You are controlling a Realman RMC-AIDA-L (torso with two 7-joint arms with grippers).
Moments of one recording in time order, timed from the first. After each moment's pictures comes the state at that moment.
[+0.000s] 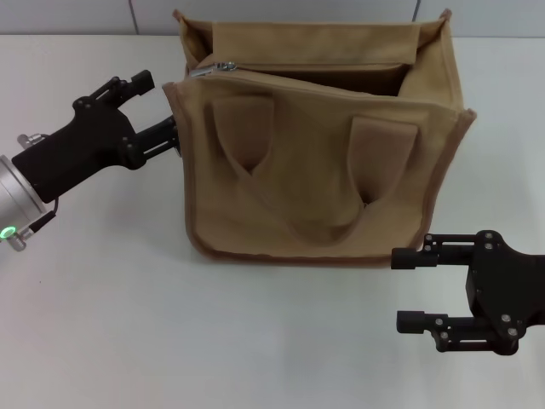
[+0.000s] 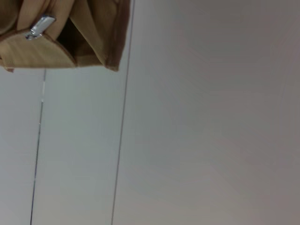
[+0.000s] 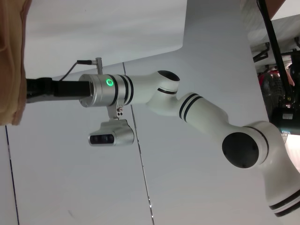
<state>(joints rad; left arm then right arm) -0.45 -2.08 0.58 0.38 1.60 1.47 -0.92 0.35 2.08 -0.86 -0.75 -1.85 -1.93 1.19</state>
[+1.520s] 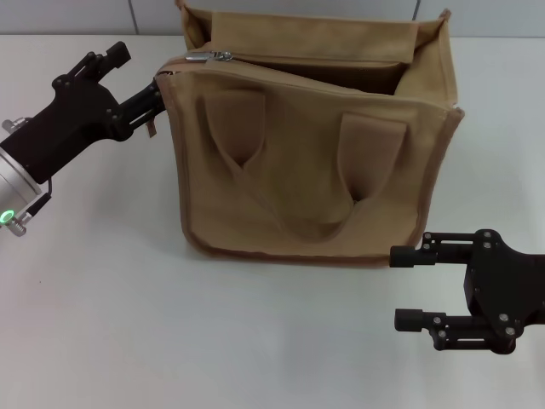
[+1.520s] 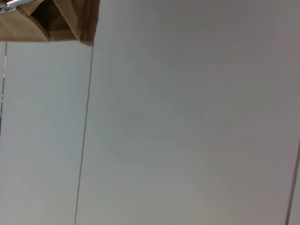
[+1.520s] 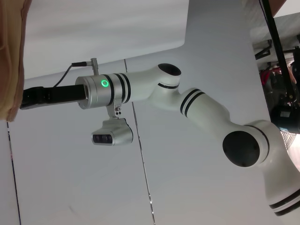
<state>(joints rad) -0.45 -2.08 0.60 0.33 1.44 1.43 -0.86 0.35 2.08 -0.85 -0.73 -1.85 -1.92 1.17</state>
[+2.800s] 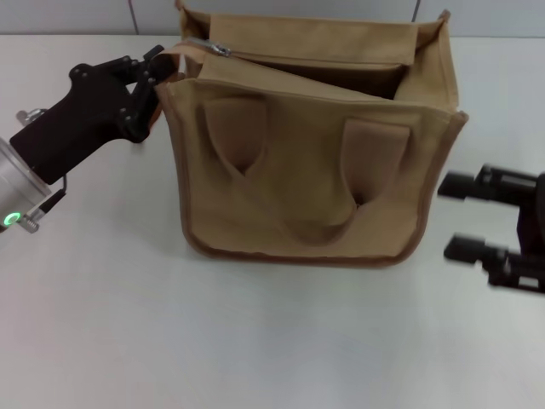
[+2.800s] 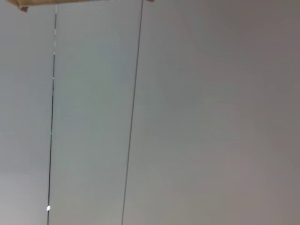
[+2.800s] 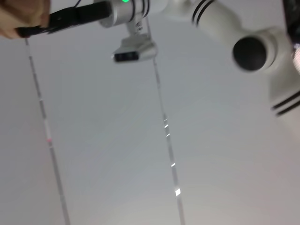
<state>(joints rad) -0.47 -2.08 0.63 0.32 1.44 1.57 -0.86 0.37 2.08 -0.64 -0.68 -1.76 -2.07 1.22</state>
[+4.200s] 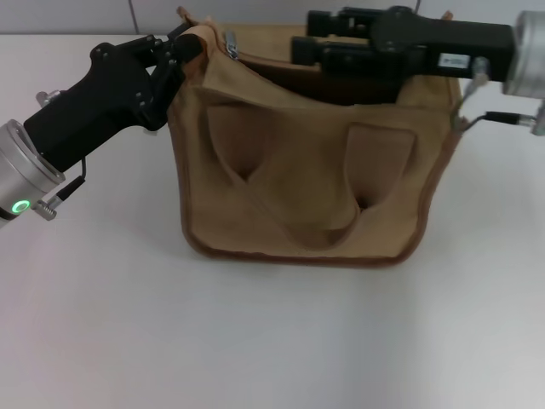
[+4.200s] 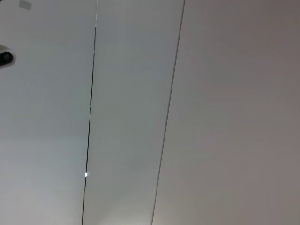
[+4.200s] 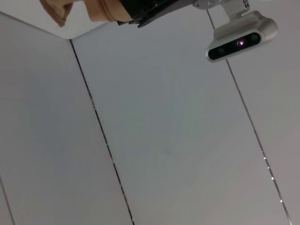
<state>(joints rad) -0.51 -2.08 0.63 0.31 1.45 1.67 -0.91 0.69 2.08 -0.92 -0.77 -1.66 -1.52 1.69</state>
